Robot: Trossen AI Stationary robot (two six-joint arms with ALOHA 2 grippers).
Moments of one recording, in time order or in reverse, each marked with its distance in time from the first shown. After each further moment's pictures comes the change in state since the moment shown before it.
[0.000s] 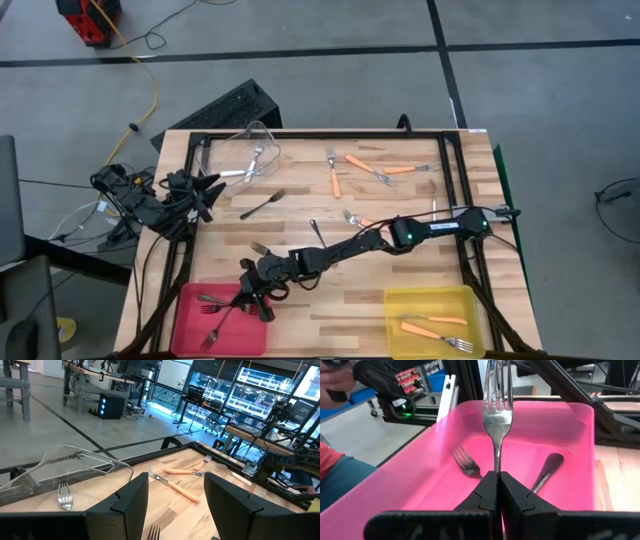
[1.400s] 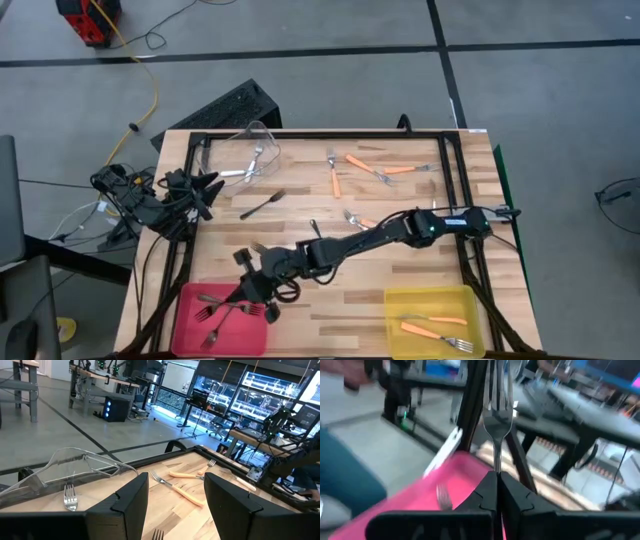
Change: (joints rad) left arm 0.000 -0.005 0.000 0.003 -0.031 0.000; right arm 0.036 -0.251 0.003 -0.218 0.101 -0.454
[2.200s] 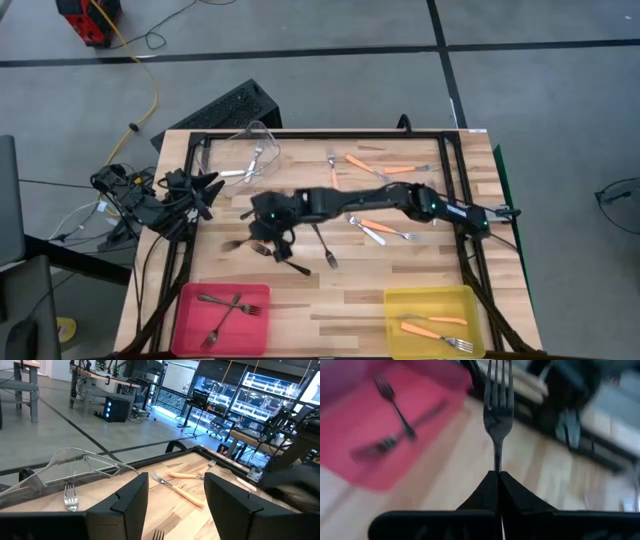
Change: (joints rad) left arm 0.000 0.000 0.000 0.000 -0.003 0.000; right arm -0.222 -0.101 0.001 -0.533 0.014 -0.077
